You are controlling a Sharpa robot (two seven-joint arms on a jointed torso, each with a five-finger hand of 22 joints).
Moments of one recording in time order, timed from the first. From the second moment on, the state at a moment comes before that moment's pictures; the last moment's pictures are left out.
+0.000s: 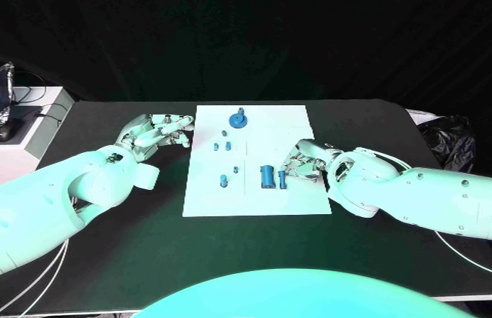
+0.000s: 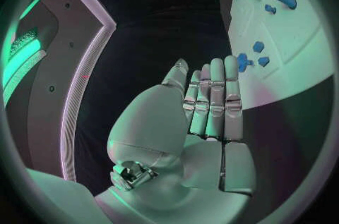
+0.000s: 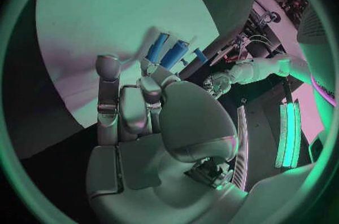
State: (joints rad) left arm 0.89 -0.89 0.22 1.46 -0.26 -0.16 0.24; left_hand 1.44 0.08 -0.10 0.05 0.22 1.03 0.15 0.07 0.06 1.10 0.10 0.23 0.07 0.97 0.05 0.85 0.41 0.12 1.08 0.06 0.27 1.16; right arm 1.05 -0.92 -0.14 1.64 -1.35 -0.42 -0.28; right_hand 1.32 0.04 0.28 -0.24 0.27 1.20 0.10 0.07 0.07 1.33 0.00 0.95 1.25 1.45 -0.08 1.23 1.03 0.08 1.46 -0.09 0.38 1.31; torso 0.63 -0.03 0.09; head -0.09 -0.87
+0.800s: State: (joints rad) left arm 0.89 -0.89 0.22 1.46 -0.26 -0.16 0.24; left_hand 1.44 0.08 -0.10 0.05 0.22 1.02 0.16 0.07 0.06 1.09 0.11 0.23 0.07 0.97 0.05 0.85 0.41 0.12 1.08 0.06 0.27 1.16; right arm 1.05 -0.93 -0.14 1.65 -1.38 -0.54 -0.26; right_hand 1.32 0.04 0.28 -0.22 0.24 1.17 0.11 0.07 0.07 1.32 0.00 0.94 1.24 1.45 -0.08 1.23 1.04 0.09 1.46 -0.09 0.38 1.31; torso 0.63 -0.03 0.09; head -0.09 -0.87
